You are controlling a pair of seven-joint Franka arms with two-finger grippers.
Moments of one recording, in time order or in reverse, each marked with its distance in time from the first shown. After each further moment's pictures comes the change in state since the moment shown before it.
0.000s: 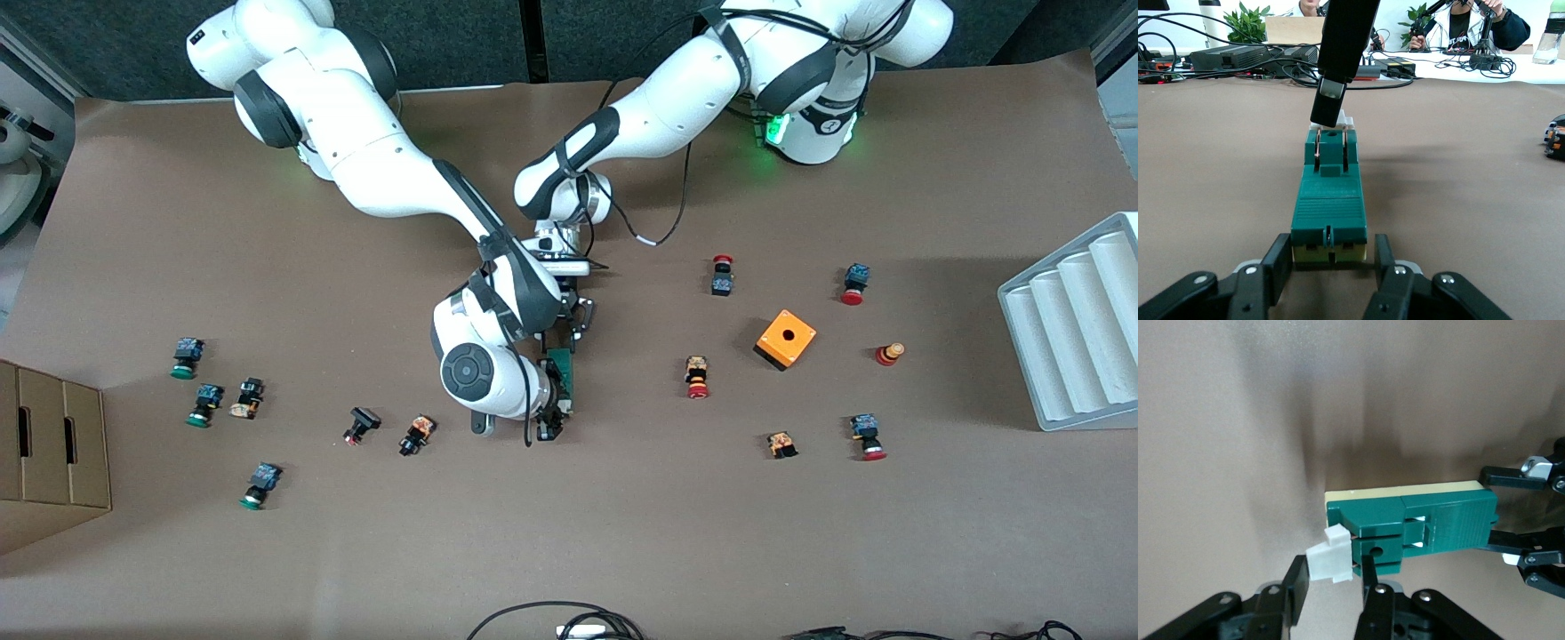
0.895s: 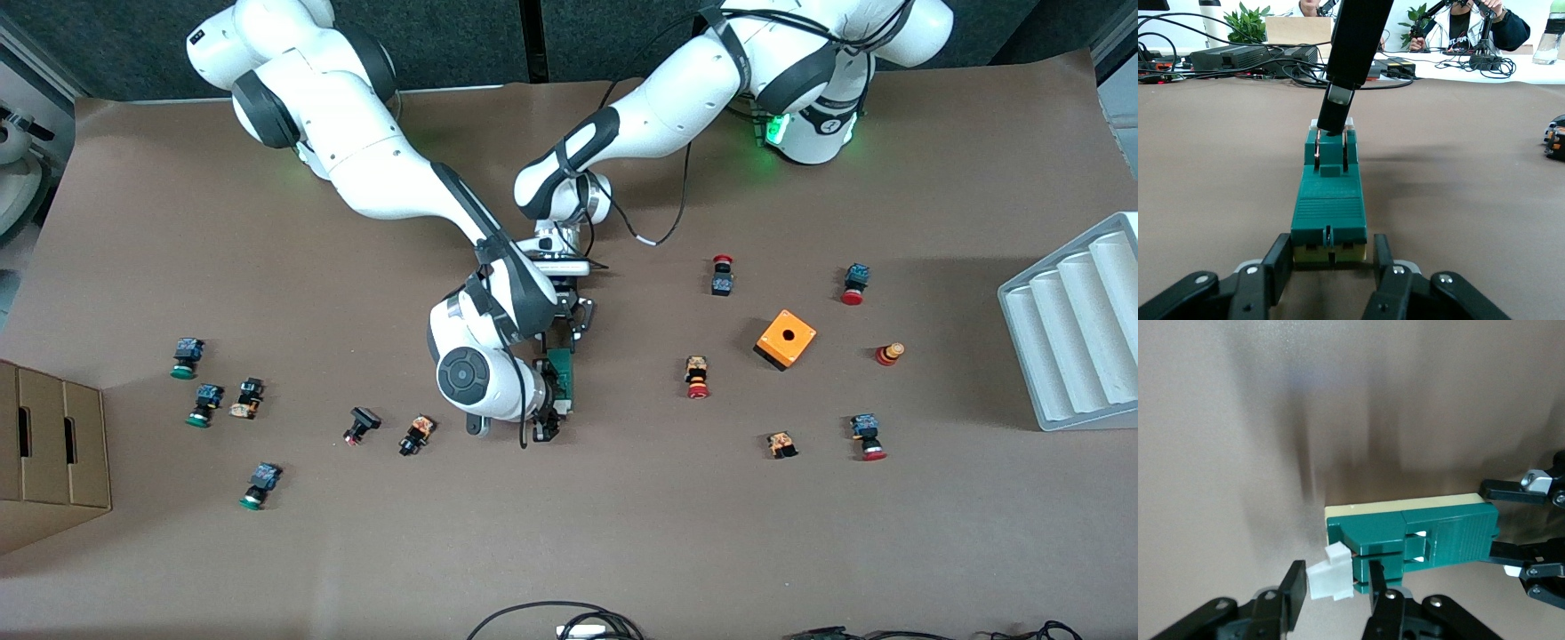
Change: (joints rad) left arm 0.000 0.000 0.000 0.000 0.000 -0.001 -0.001; right arm -0.005 0.000 -0.004 -0.013 0.000 -0.002 -0.001
